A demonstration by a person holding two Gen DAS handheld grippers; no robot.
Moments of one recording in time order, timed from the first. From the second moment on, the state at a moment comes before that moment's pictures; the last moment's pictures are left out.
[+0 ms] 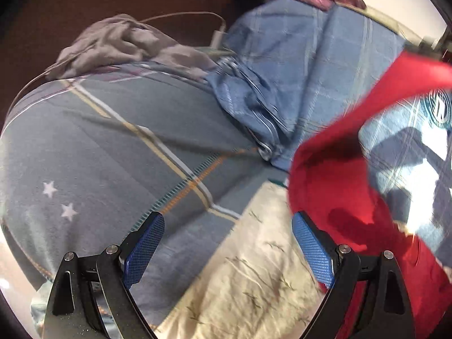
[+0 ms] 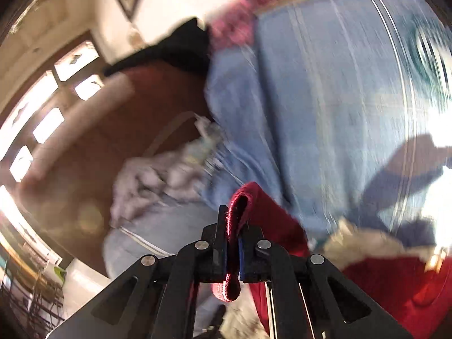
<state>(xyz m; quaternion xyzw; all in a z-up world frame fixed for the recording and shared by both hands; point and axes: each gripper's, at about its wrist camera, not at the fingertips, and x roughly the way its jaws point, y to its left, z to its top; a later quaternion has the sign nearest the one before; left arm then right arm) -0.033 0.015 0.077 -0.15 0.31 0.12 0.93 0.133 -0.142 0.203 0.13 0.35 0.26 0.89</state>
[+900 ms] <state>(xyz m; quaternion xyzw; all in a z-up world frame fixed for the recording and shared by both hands) -0.033 -0.047 0.069 -0.06 0.33 0.06 0.94 -0.020 -0.466 0.057 0.12 0.54 -0.09 0.83</state>
